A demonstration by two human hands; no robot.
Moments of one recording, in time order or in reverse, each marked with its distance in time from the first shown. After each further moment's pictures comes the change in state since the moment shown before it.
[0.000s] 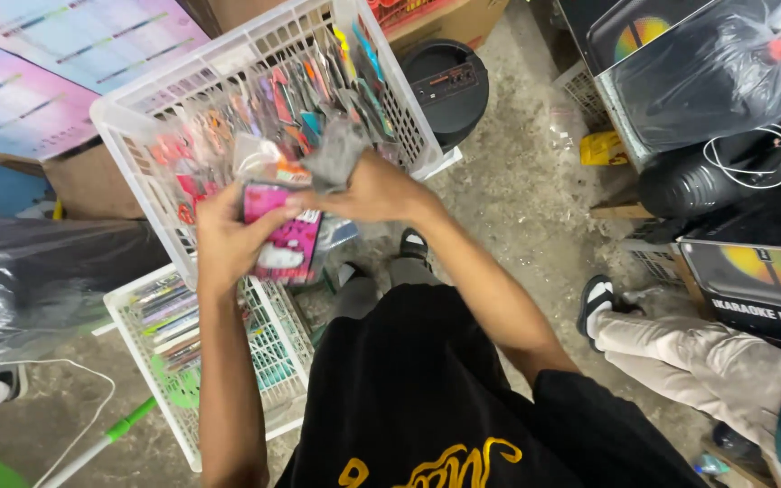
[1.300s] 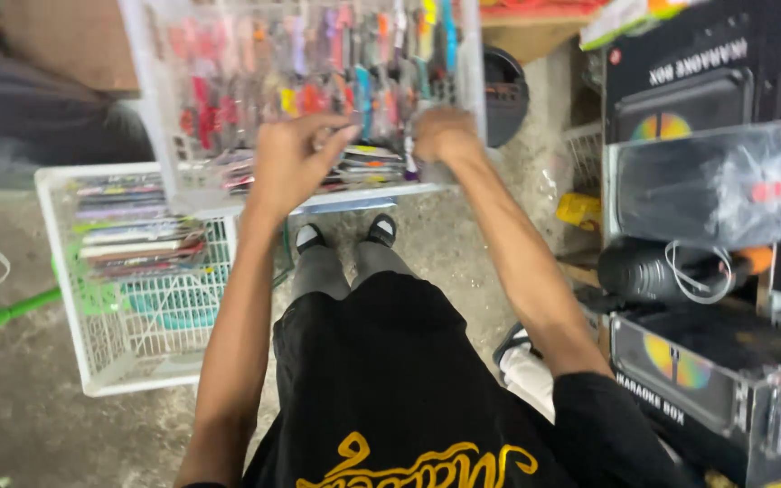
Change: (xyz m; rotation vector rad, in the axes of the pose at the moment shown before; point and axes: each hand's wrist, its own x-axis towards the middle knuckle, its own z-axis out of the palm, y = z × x) left_hand 0.030 -0.017 0.031 0.425 0.253 0.108; right_hand -0.045 0.206 0.029 -0.824 -1.123 1.021
